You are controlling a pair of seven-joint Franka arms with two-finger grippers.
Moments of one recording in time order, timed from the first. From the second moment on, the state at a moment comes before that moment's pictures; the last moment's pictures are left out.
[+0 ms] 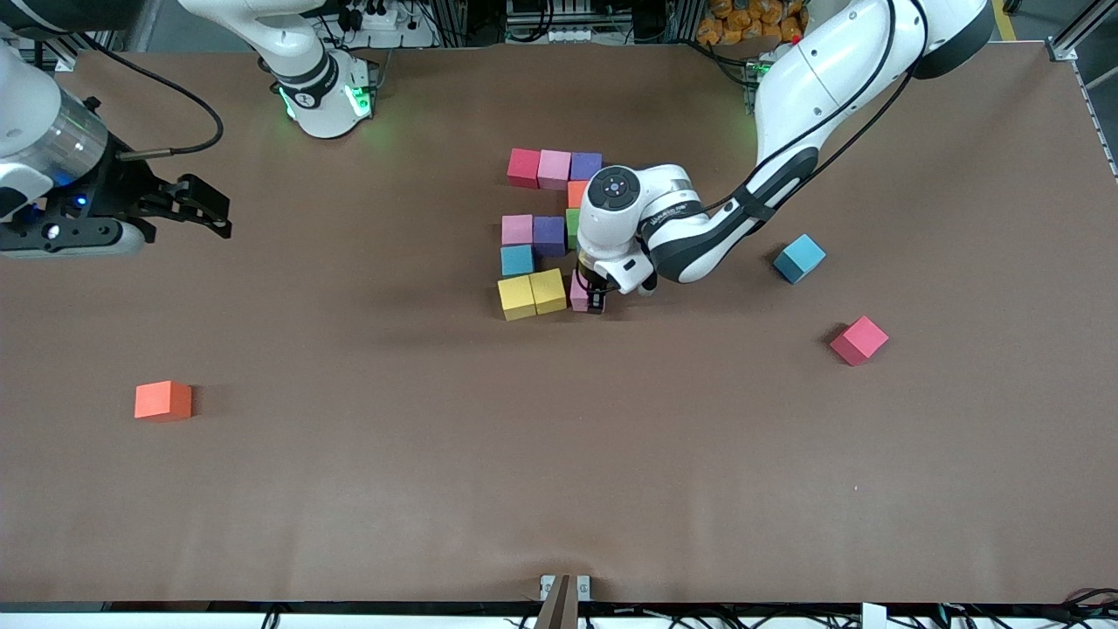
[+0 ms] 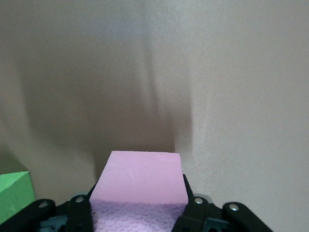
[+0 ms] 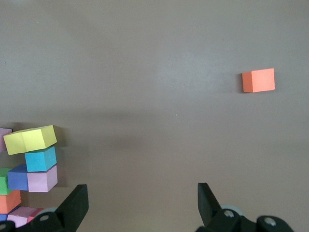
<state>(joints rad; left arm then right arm) -0.13 0.78 -0.74 -1.84 0.73 2.40 -2.75 0.09 0.01 0.06 -1.56 0.01 1.56 0.08</state>
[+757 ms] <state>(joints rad) -0.16 0.79 -0.73 -1.82 0.73 2.39 -2.75 0.04 0.01 0.07 -1.55 0.00 1.51 0.06</state>
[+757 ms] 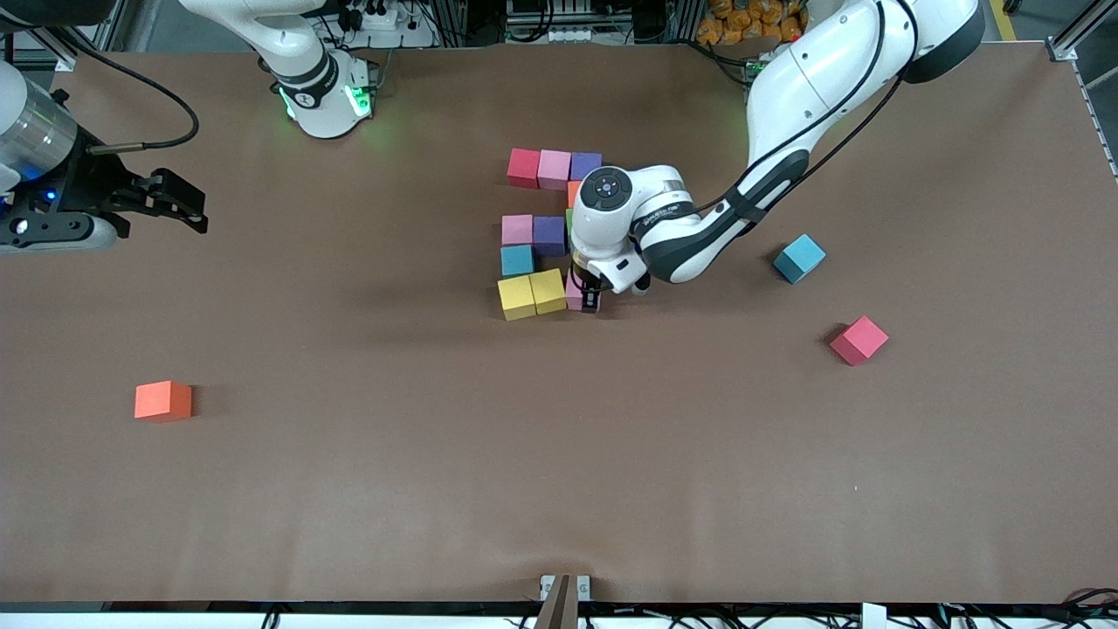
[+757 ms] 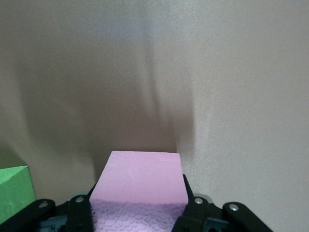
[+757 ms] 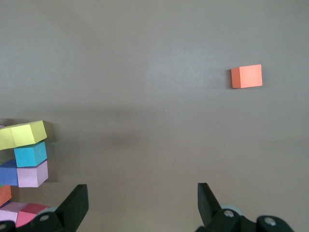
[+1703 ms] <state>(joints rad) -0.16 0.81 -0.72 -1.81 0.73 2.39 -2.75 0.02 0.01 0.10 -1.55 -0.04 1.53 0.15</state>
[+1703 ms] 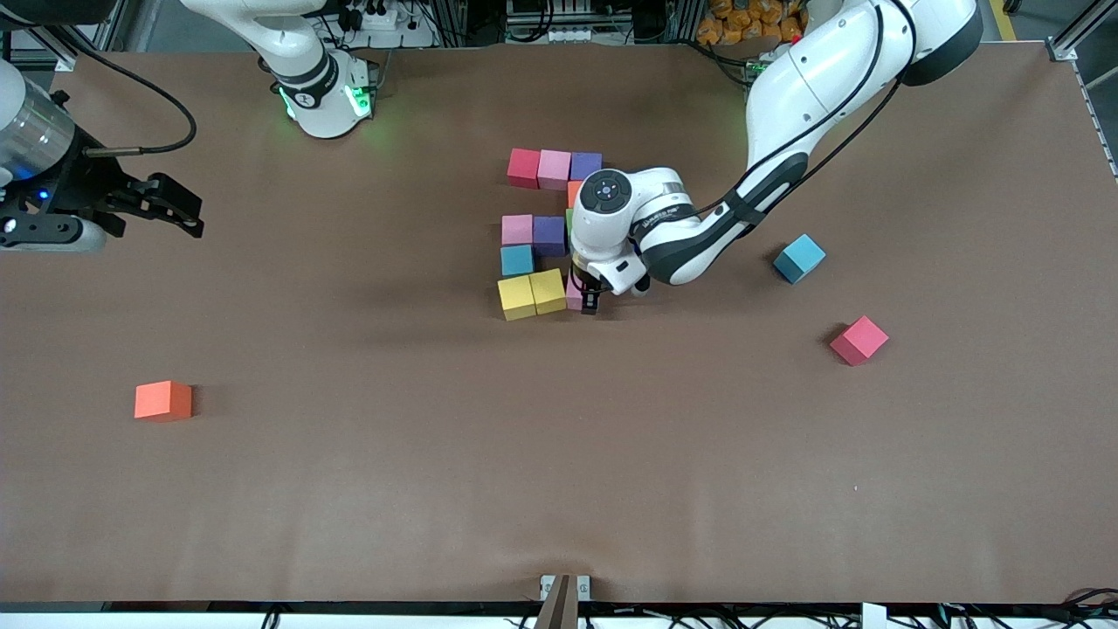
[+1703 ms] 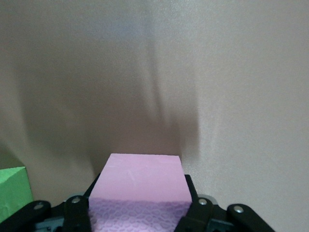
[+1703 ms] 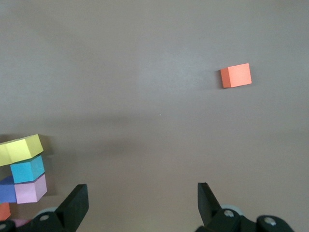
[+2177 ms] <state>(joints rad) -0.16 0.82 -0.72 -1.78 0.72 2.39 -2.75 0.01 0.01 0.10 -1.54 -0.04 1.54 0.15</state>
